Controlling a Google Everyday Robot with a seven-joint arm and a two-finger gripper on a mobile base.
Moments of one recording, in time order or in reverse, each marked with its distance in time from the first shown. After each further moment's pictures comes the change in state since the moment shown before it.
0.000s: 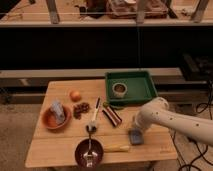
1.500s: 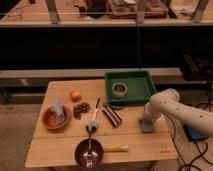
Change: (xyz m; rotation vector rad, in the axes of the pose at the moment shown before) arm 0.079 0.032 0.005 -0.040 0.054 0.016
